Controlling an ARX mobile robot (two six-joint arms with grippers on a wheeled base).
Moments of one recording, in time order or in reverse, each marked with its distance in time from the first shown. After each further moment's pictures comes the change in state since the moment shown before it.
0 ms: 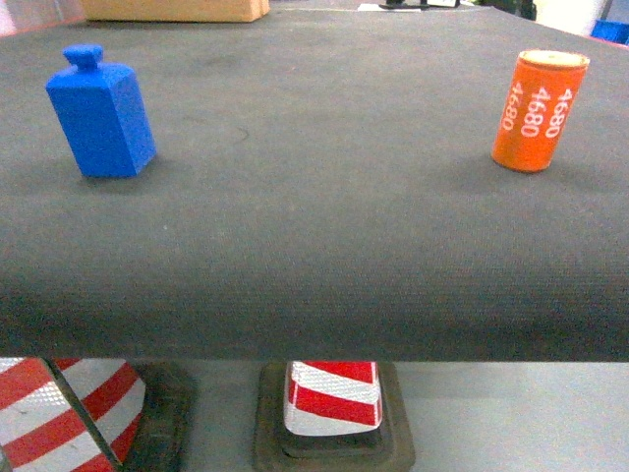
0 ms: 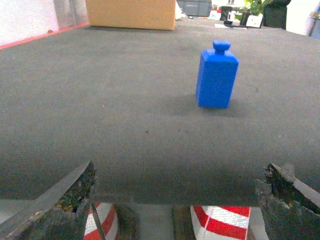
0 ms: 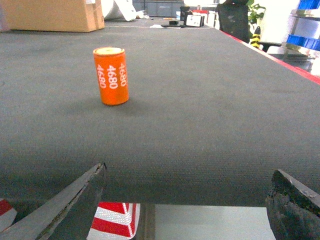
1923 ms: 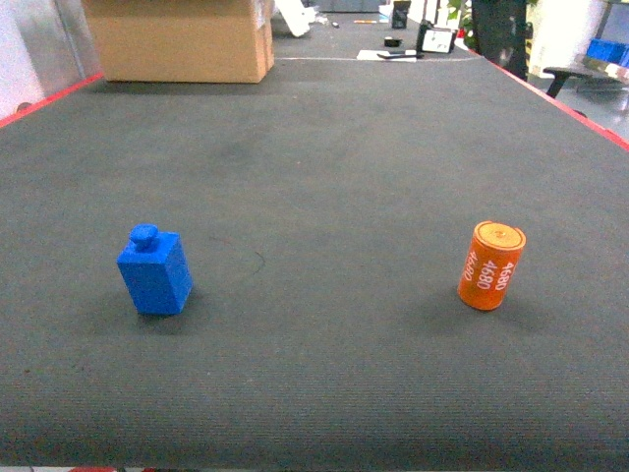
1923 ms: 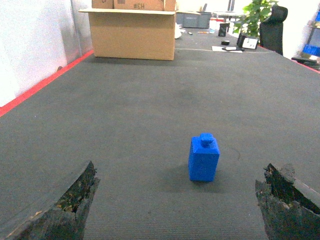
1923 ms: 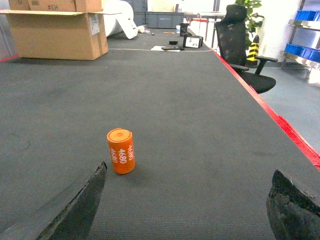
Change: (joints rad) left arm 0.000 0.000 0.000 0.000 0.001 0.010; right arm 0.000 0.000 0.000 0.001 0.000 0.000
